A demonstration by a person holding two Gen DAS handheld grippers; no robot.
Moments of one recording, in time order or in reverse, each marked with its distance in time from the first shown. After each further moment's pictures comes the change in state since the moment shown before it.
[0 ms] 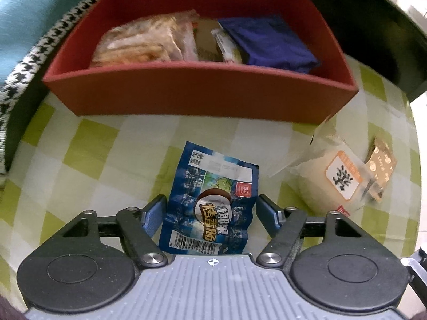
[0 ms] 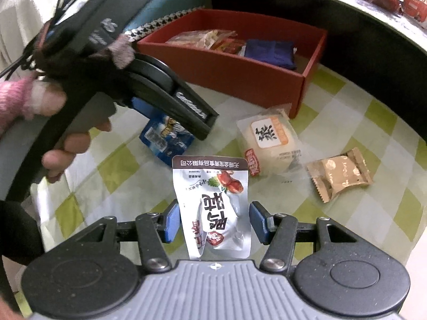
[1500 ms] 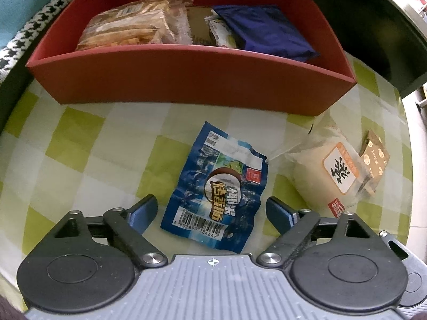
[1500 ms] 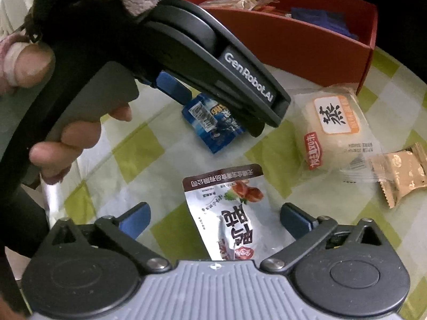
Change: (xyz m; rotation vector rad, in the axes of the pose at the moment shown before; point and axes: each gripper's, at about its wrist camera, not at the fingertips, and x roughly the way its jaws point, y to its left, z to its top) left arm 0.022 0.017 -0.007 0.011 0.044 -0.075; right arm 0.059 0.016 0.000 -0.051 0.103 0.146
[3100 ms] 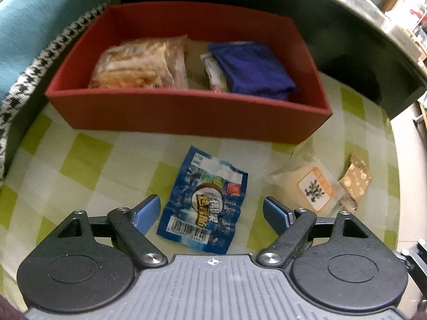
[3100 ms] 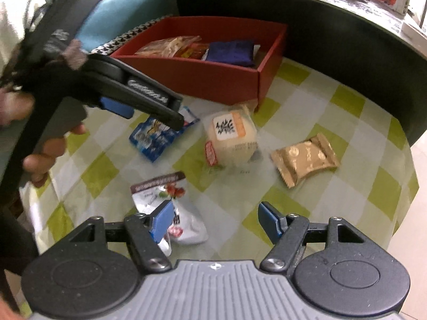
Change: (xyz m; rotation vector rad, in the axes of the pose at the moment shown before) left arm -0.043 -0.022 0.001 -0.023 -0.103 0.002; right arm -0.077 -0.030 -0.026 0.147 -0.115 -0.174
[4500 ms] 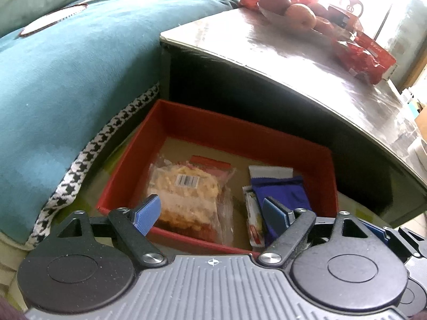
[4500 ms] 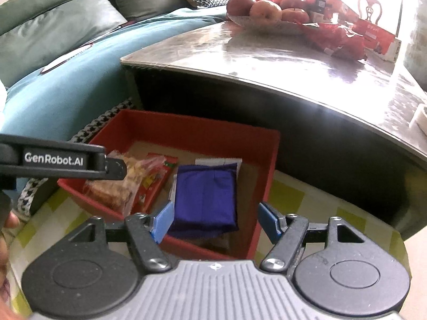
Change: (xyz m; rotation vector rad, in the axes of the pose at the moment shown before) left arm -0.048 0.042 0.086 -0.186 -0.260 0.048; right arm 0.042 -0.003 0.157 0.063 -0.208 -0.135
